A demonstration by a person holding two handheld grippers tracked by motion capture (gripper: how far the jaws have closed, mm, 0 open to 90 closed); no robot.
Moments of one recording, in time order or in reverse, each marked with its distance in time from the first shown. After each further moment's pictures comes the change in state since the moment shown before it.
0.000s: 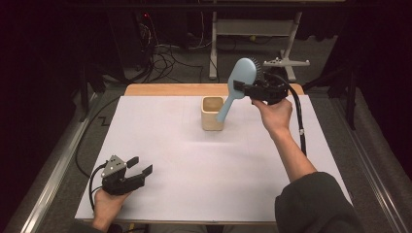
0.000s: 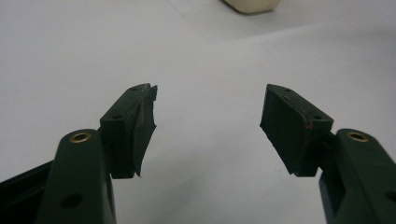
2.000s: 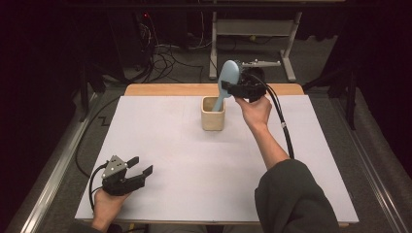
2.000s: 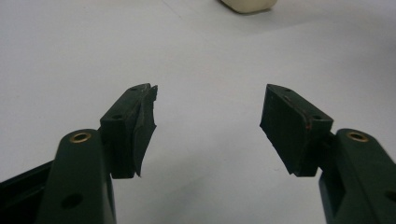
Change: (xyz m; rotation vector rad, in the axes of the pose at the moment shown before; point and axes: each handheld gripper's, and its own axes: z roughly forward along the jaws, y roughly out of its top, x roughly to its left) left arm -0.002 0.001 -0.001 -0.001 0.000 0.025; right arm -0.001 -0.009 0.064 0.048 -0.103 -0.008
